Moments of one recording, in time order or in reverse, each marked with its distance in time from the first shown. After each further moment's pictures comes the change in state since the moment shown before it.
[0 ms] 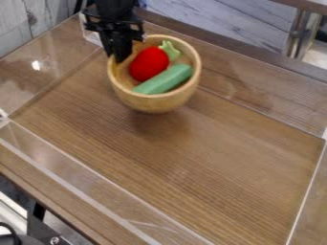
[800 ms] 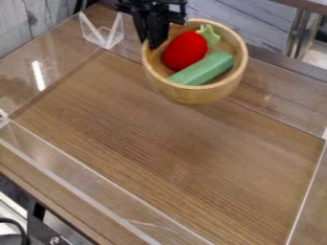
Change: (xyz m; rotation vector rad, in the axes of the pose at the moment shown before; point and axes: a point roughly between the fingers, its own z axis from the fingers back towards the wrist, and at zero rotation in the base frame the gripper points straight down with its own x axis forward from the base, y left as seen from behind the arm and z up) arm 0.002 -0.053 0.044 0.032 -0.067 -0.003
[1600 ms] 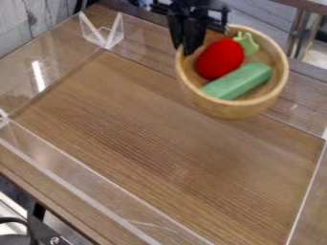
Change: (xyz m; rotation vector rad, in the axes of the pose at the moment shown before) arm 0.006 -0.049 -0.010 0.029 -0.001 -0.067
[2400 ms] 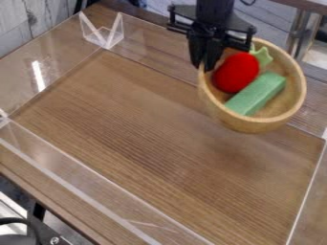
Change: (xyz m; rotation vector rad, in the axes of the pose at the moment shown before) arm 0.001 -0.022 -0.017 0.075 -0.026 0.164
